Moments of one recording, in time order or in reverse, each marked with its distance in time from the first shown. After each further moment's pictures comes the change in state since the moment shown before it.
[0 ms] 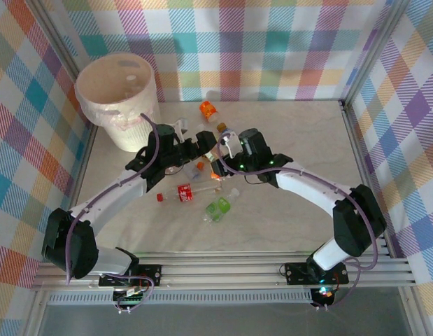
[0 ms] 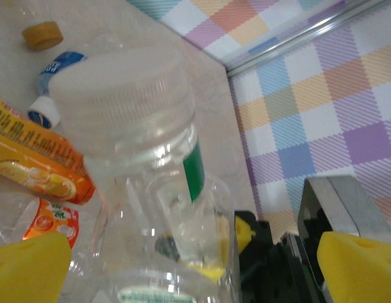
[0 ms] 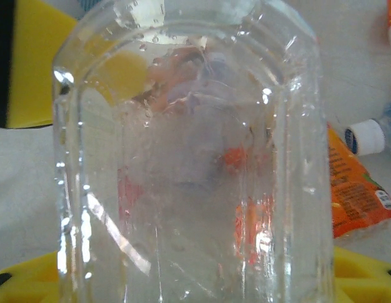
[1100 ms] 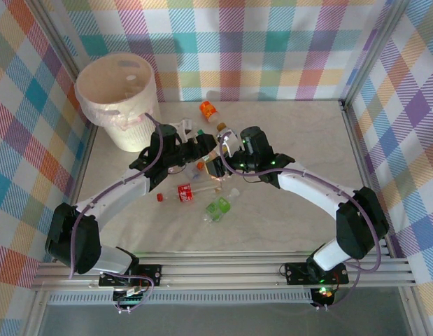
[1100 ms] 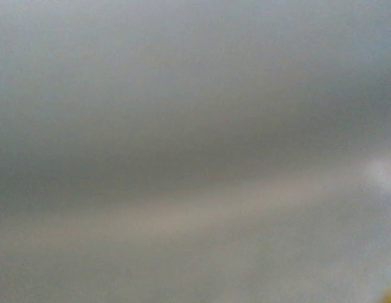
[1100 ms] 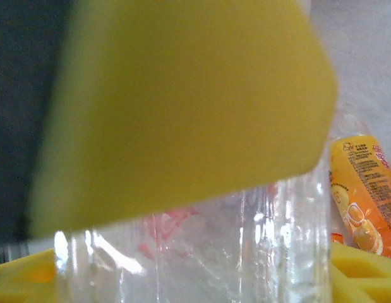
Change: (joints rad) left arm -0.007 0.041 -0.004 0.061 0.074 0.005; right arm 0.013 -0.025 0.000 0.067 -0.132 -0.006
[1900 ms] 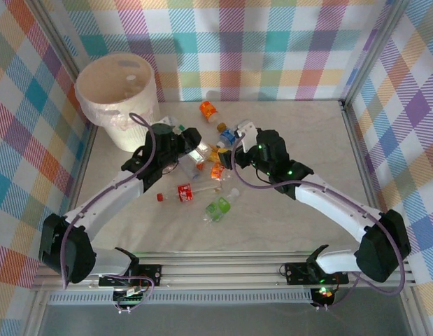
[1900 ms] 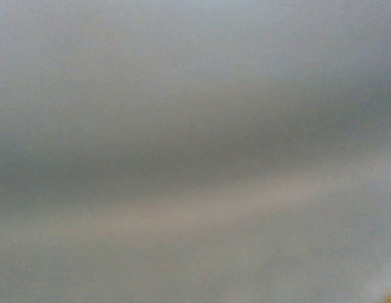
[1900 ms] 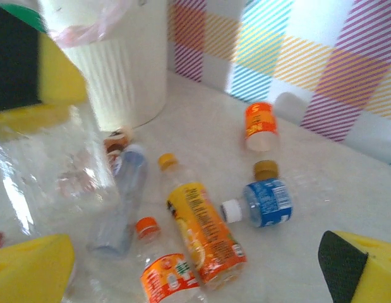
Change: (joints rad) left arm 0.018 -0.086 0.059 -0.189 -0.435 0.049; right arm 0.003 -0.213 -0.097 0.069 0.467 -0.134
